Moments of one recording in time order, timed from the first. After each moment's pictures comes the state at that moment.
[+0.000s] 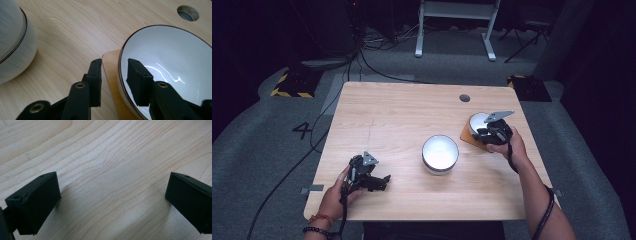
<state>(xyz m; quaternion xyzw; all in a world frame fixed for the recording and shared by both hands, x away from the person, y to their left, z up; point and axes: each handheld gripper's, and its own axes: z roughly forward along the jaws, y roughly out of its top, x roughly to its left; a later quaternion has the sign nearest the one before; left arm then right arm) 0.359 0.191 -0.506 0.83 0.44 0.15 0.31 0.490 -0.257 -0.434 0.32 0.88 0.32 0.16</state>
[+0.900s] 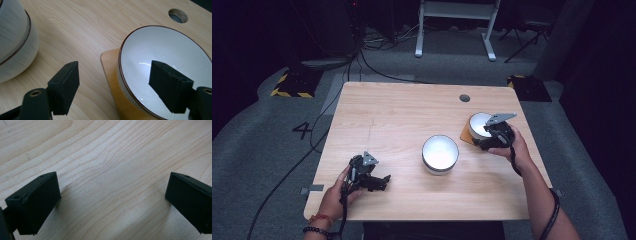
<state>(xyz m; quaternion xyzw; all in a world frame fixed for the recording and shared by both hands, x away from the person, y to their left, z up) 0.359 0.191 -0.506 0.83 0.44 0.15 0.31 0.477 -0.258 -0.429 0.32 0.87 0.32 0.19</state>
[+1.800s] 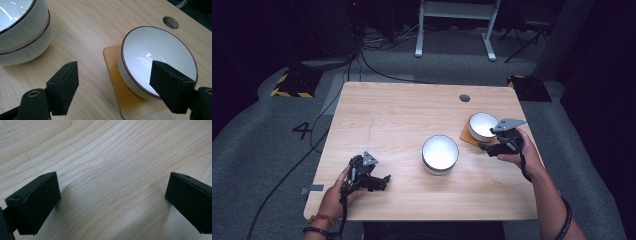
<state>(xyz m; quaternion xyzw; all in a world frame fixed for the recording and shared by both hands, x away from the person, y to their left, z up) 0.359 0.191 -0.506 0.83 0.44 0.15 0.31 0.447 -0.273 -0.415 0.29 0.87 0.33 0.21</state>
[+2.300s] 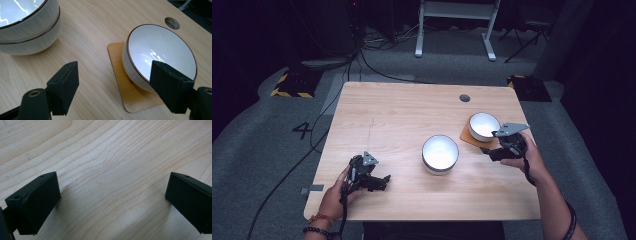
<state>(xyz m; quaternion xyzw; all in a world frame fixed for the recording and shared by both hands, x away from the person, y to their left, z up) 0.359 0.191 -0.506 0.83 0.44 0.15 0.31 0.432 -0.276 -0.413 0.27 0.88 0.33 0.22</state>
